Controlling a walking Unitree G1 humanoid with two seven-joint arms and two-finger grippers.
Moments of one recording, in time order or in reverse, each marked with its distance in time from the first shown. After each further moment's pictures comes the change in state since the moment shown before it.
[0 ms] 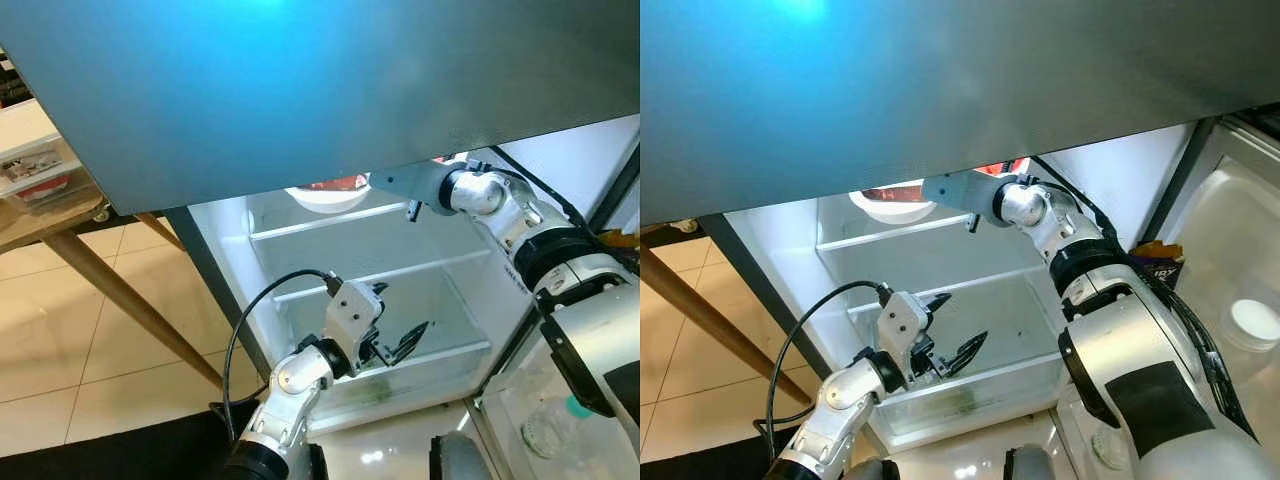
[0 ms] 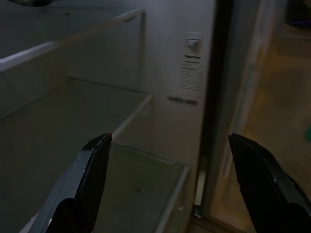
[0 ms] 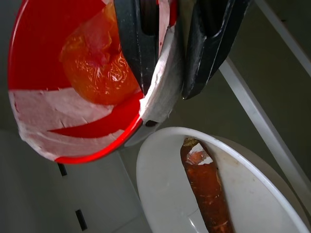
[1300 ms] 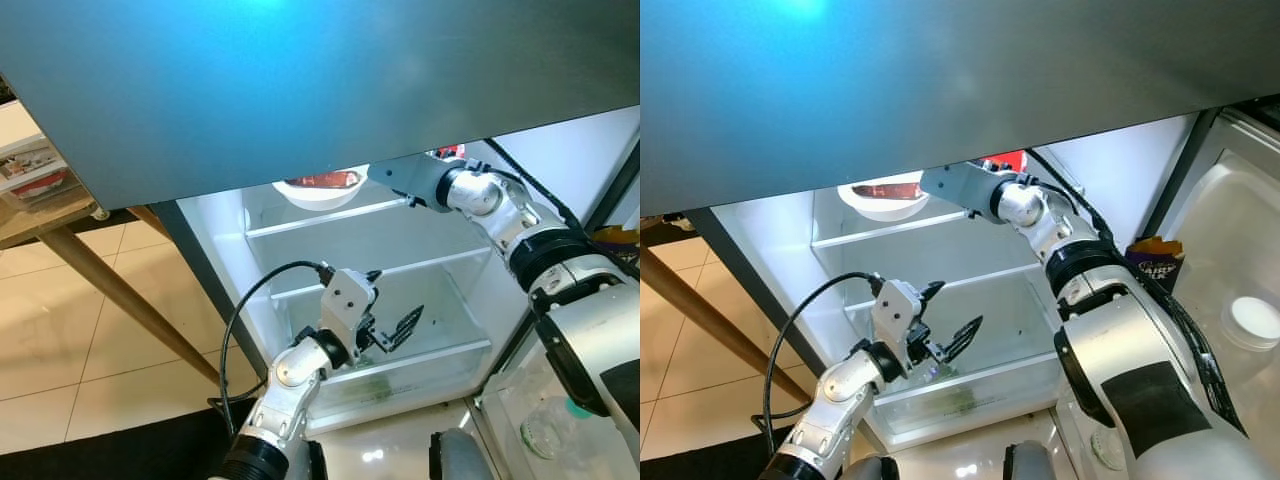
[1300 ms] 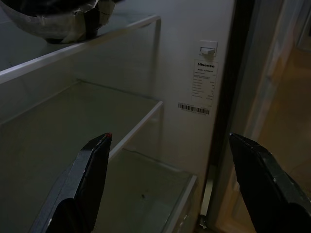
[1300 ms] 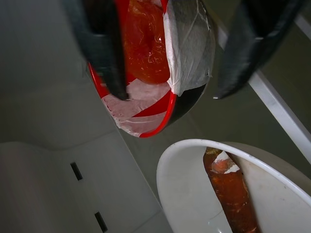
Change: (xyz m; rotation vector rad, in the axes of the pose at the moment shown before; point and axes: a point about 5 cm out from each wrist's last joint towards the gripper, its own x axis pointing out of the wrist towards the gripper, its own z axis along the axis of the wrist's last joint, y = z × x) left arm 0.001 0.007 0.008 -0.011 -0.023 0.039; right arm 0.002 -0.001 0.003 0.050 -0.016 -0.061
